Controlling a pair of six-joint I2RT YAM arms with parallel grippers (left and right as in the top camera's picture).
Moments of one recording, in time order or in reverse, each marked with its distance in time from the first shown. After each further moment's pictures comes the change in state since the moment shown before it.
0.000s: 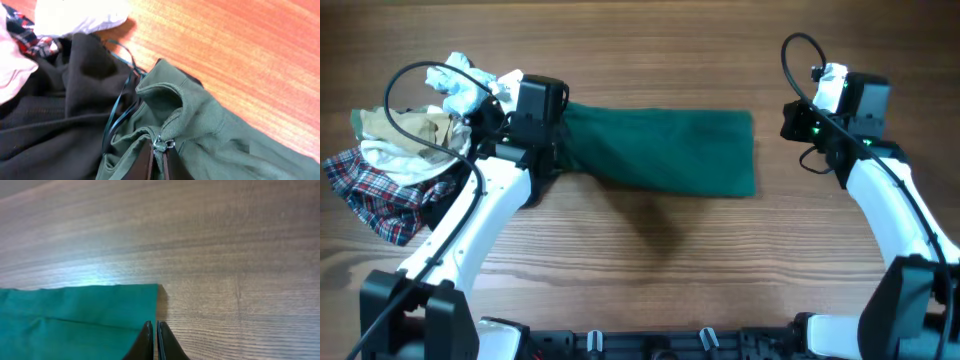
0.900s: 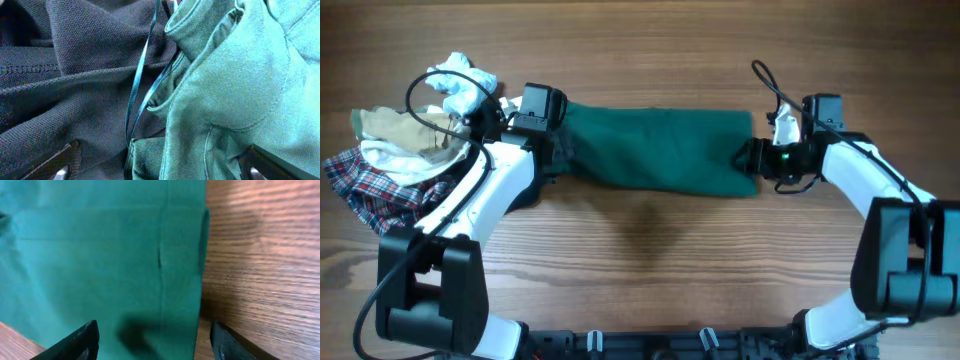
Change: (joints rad) left arm 0.048 0.143 0.002 -0.155 0.070 0.103; right arm 0.062 0.219 0.003 -0.285 -0.198 0.012
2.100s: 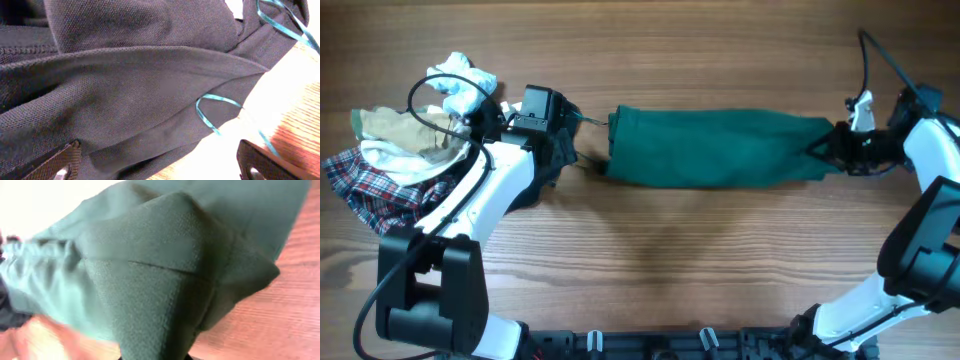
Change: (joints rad) left arm 0.000 0.000 0.000 -0.048 0.023 0.000; right arm -0.362 0.105 0.322 -0.406 -0.121 -0.277
